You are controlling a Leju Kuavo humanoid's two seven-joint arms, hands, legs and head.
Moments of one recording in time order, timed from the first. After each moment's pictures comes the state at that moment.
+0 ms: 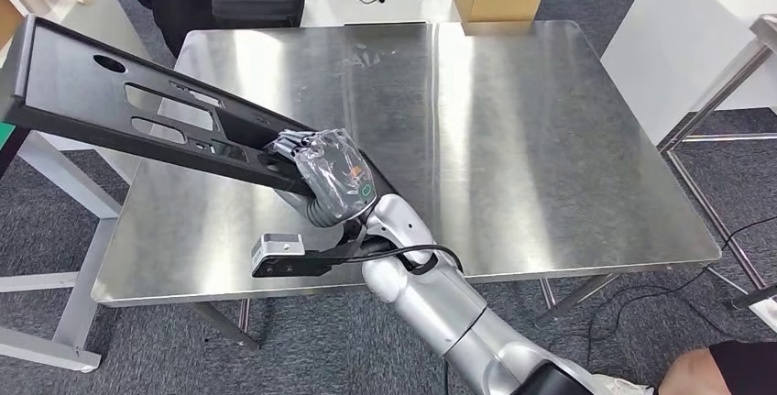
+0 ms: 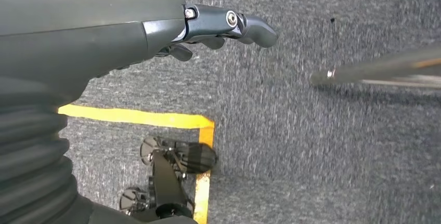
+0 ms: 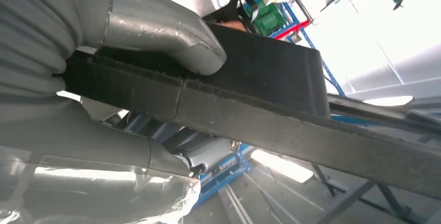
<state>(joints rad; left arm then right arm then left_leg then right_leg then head) -0.09 -0.07 0.50 -0.20 -0.40 0.20 -0.49 -0.60 0.22 0.71 -1.16 0.78 -0.40 -0.32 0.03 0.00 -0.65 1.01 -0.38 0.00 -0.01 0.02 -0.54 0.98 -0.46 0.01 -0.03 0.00</state>
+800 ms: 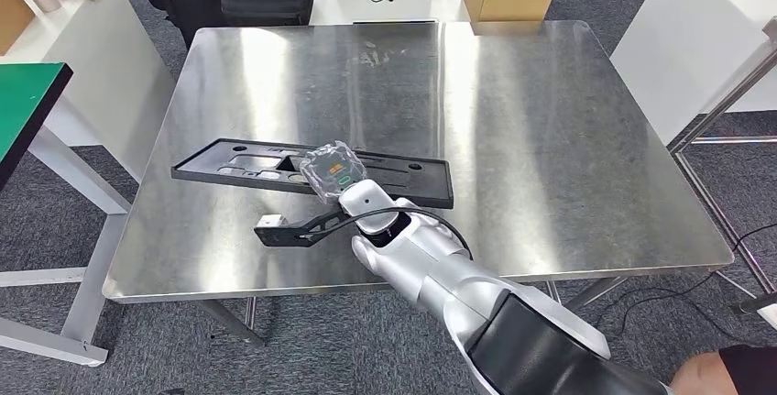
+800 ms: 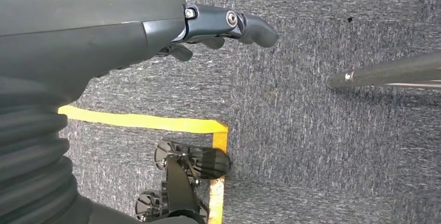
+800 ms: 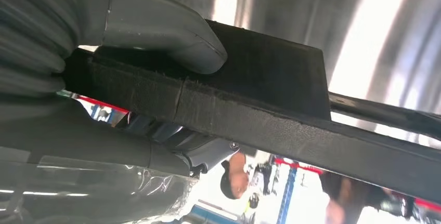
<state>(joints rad) -0.11 -0.07 0.51 -0.20 -0.46 0.21 -0.42 -0.93 0.33 0.92 -0.44 1.12 -0.17 0.14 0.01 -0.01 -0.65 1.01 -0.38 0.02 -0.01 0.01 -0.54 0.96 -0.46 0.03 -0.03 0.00</state>
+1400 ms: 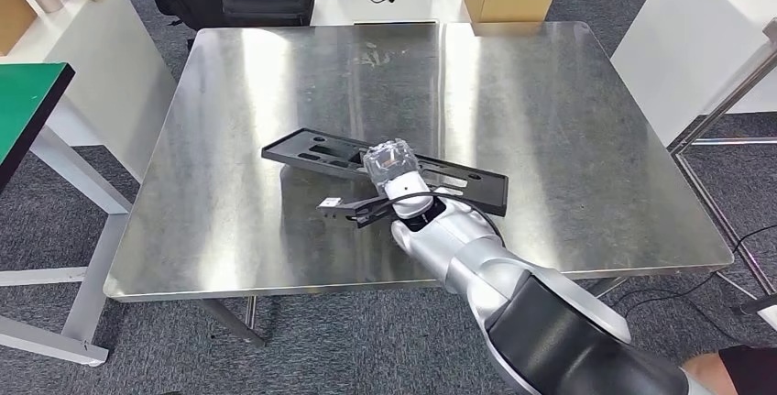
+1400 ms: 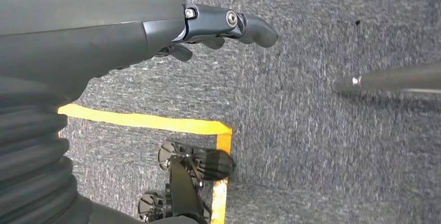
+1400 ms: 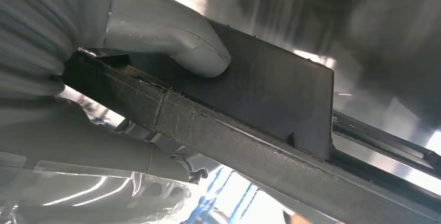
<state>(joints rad) -0.10 -0.07 0.52 -0.20 -0.44 0.21 -0.41 -0.99 0.25 0.94 -0.29 1.13 -0.06 0.29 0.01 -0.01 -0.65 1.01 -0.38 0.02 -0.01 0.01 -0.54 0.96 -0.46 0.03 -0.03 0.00</state>
